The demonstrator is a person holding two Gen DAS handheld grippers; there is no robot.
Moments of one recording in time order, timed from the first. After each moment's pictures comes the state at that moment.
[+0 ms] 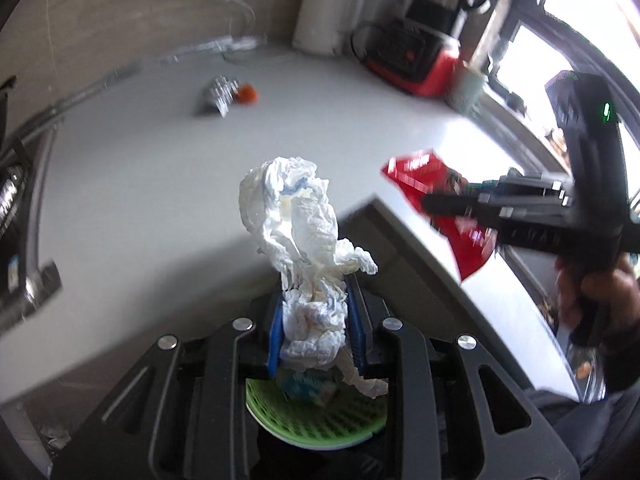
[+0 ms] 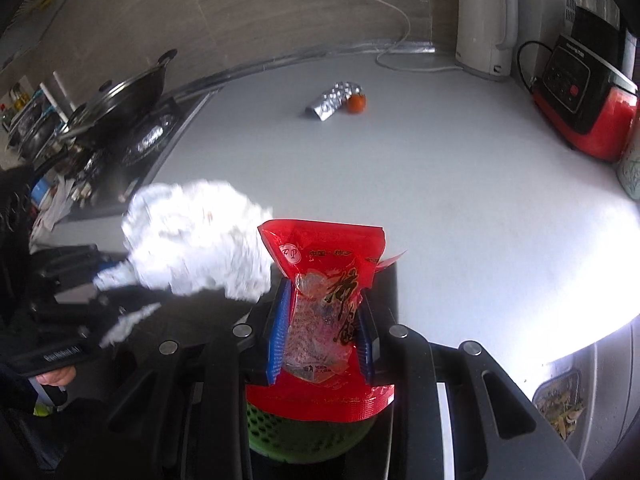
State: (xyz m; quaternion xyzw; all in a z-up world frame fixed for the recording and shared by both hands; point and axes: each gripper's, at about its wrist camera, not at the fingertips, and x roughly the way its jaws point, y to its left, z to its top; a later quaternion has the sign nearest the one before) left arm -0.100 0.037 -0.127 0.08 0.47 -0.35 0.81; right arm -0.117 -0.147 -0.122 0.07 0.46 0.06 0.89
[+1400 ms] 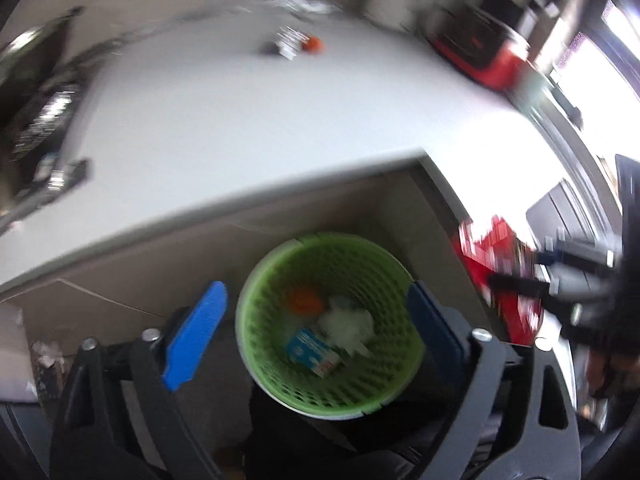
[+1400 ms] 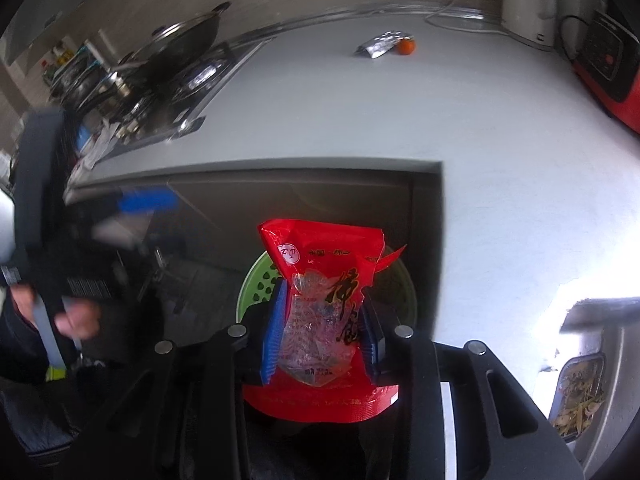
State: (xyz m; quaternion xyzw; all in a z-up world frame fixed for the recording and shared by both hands) left arm -0.126 0.051 -0.147 0.04 0.51 -0.20 0.84; right arm -0.176 -0.130 -0.159 0.05 0.49 0.16 0.85
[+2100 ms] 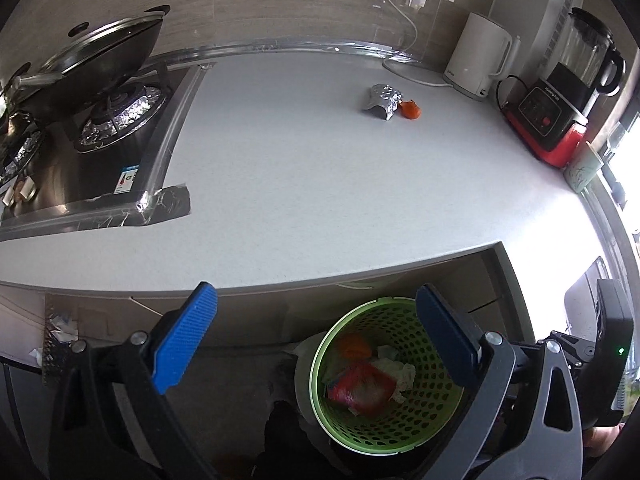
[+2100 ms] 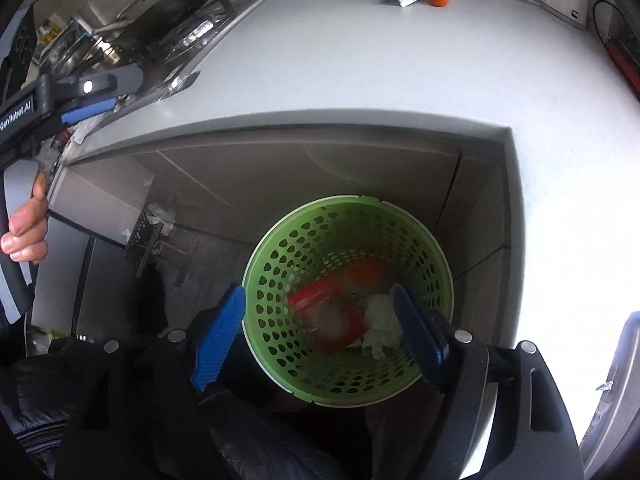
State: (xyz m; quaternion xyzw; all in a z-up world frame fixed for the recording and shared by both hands) left arm -0.079 0.115 -0.123 0.00 0.48 -0.12 0.87; right arm -0.147 -0.093 -0.197 0.05 0.55 0.16 0.82
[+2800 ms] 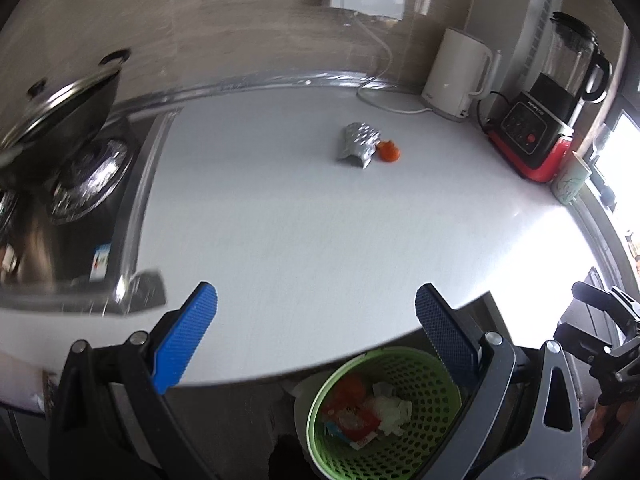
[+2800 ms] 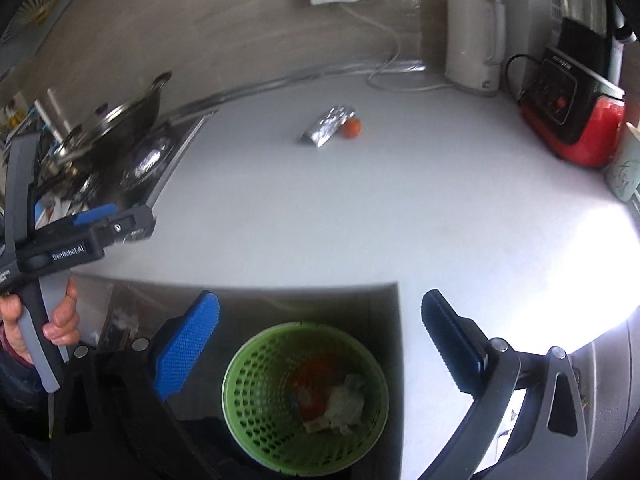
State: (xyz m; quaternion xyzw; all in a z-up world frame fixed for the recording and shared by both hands) left arm -0.016 0.085 -0.095 0.02 0.44 -0.17 0.88; right arm -0.109 -0.141 -0.094 0.08 0.42 0.03 0.90
